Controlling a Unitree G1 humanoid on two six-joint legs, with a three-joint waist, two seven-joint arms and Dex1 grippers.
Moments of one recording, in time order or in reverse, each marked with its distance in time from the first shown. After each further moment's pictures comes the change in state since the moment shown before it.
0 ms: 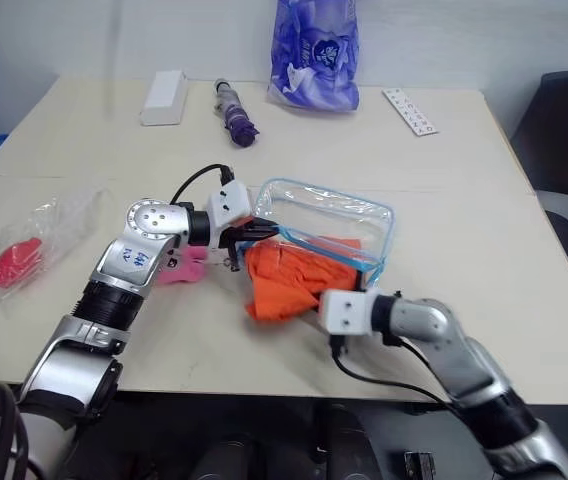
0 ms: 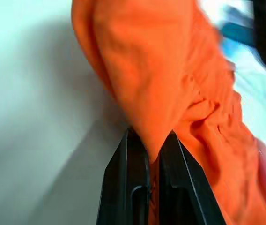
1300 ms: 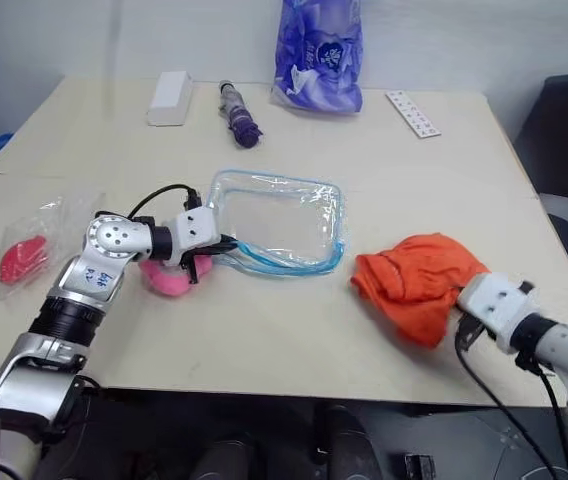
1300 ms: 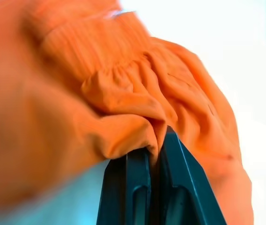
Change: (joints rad) left arm 0.160 0.176 0.016 -0.098 0.082 -0.101 -0.054; right arm 0.259 -0.030 -0.615 0.095 0.153 0.320 -0.176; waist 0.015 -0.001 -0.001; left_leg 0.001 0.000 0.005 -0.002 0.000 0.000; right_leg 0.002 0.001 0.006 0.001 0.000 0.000
